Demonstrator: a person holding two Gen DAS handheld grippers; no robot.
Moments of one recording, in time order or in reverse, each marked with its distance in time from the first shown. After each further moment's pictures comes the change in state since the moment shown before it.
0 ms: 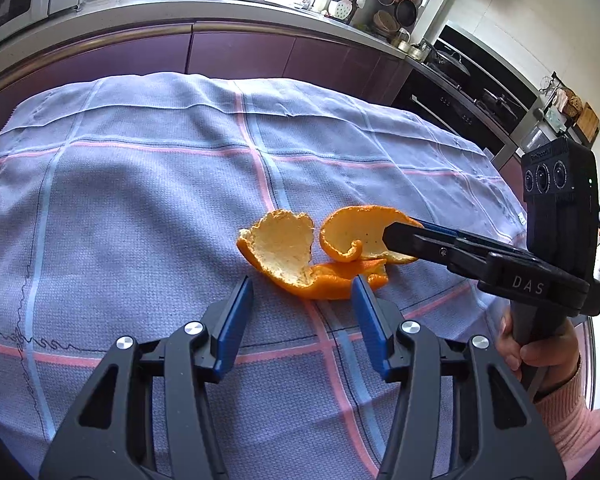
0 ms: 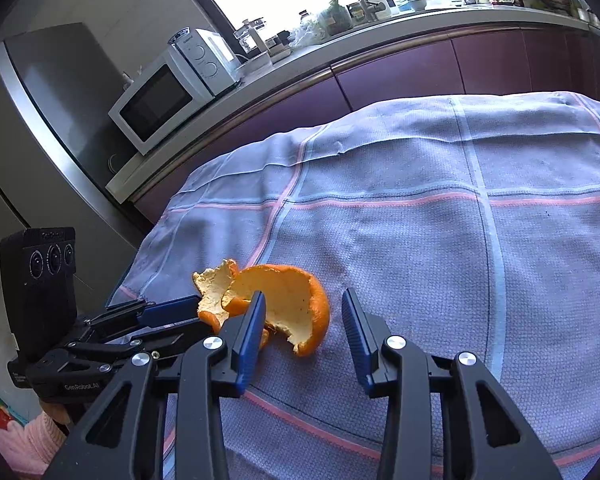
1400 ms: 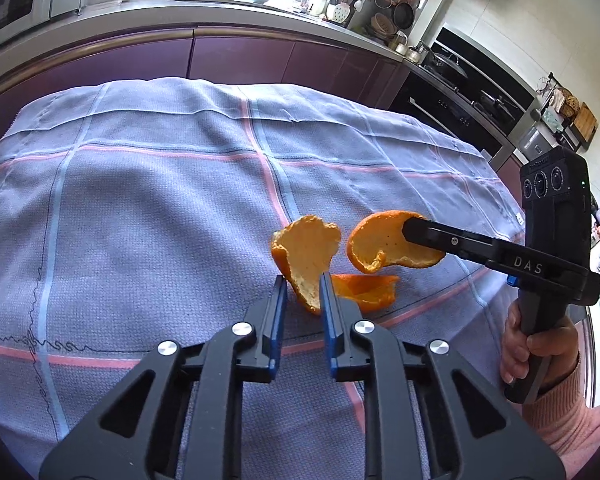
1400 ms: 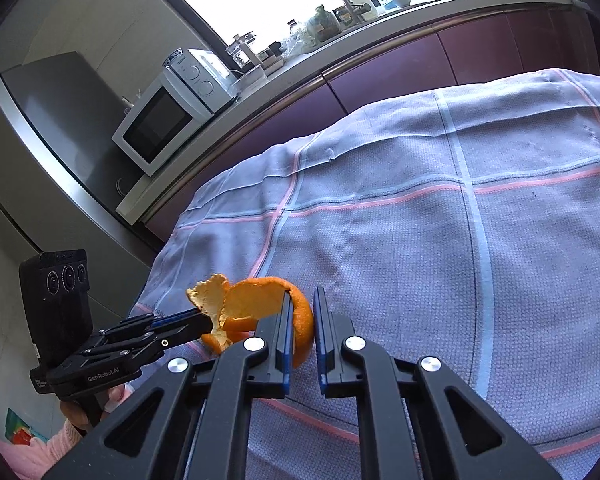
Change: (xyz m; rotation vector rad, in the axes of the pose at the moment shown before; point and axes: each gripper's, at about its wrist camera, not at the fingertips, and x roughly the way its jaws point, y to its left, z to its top) left arm -0.006 0.008 -0.002 0.011 -0.010 0.000; right arm -0.012 -0.016 0.001 0.086 -0.034 0.054
